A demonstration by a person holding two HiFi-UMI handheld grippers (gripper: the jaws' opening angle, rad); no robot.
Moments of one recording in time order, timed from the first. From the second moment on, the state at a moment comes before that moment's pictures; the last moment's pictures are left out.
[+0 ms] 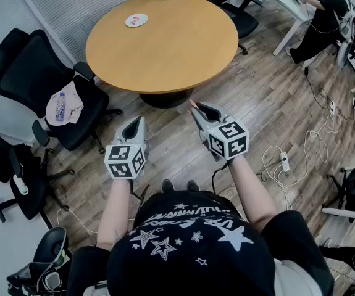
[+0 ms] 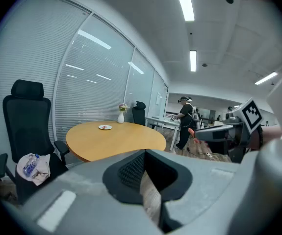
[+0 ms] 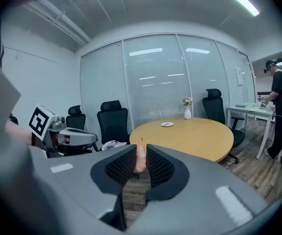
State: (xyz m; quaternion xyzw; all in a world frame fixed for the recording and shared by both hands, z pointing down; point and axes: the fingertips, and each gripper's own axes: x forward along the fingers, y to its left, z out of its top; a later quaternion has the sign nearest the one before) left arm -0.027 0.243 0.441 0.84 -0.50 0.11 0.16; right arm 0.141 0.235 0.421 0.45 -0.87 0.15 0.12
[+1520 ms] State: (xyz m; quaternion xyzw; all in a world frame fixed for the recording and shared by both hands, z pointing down) left arm -0.089 0.182 0.492 0.84 -0.48 0.12 0.20; right arm 0.101 0.168 0.458 0.48 -0.85 0.20 0.10
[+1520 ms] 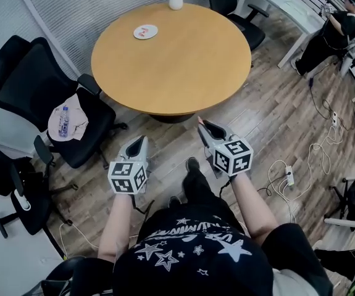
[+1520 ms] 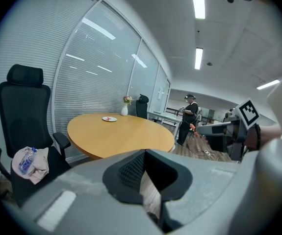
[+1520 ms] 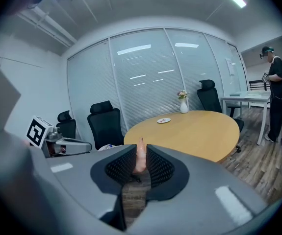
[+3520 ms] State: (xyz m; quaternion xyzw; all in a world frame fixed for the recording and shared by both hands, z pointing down) left arm -0.082 -0.135 0.511 0.79 -0.56 0.12 0.23; right arm 0.163 -0.195 0.470 0.45 -0.86 0.23 0.12
